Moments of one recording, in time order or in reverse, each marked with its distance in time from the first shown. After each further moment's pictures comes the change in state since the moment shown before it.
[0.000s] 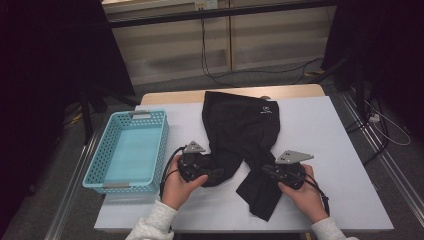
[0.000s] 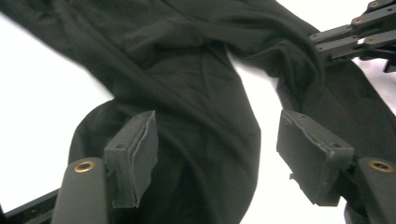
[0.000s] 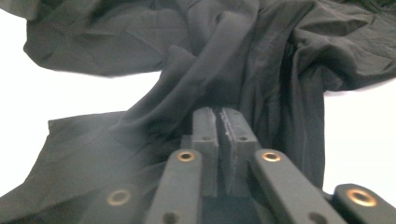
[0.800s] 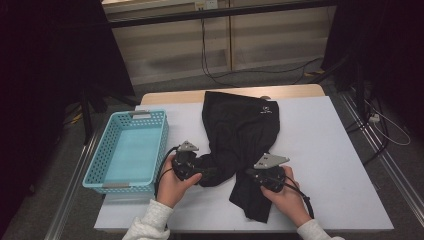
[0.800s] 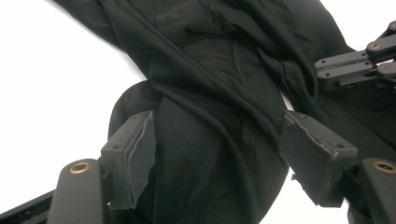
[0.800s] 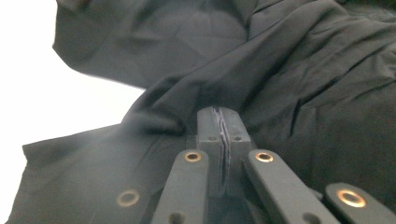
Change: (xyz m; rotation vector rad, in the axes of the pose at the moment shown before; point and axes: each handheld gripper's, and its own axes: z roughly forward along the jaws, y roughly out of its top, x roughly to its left) left arm 0.020 -0.008 -0.007 0.026 0.043 -0.055; right arm 0.037 0.015 0.027 0.033 0.023 -0.091
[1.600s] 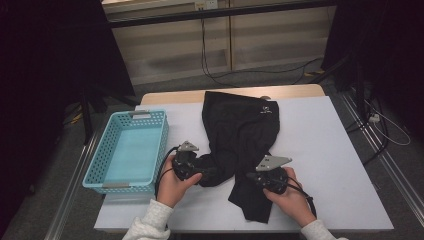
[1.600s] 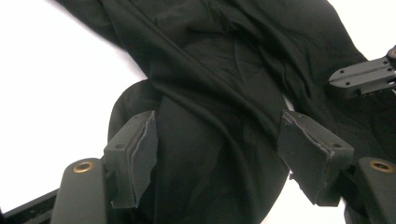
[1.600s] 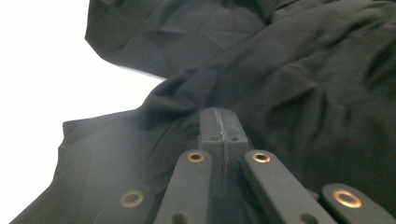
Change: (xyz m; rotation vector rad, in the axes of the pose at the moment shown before) left arm -0.001 0.000 0.001 0.002 -0.001 -0.004; right arm 0.001 -0.001 -0.010 0.018 0.071 -0.023
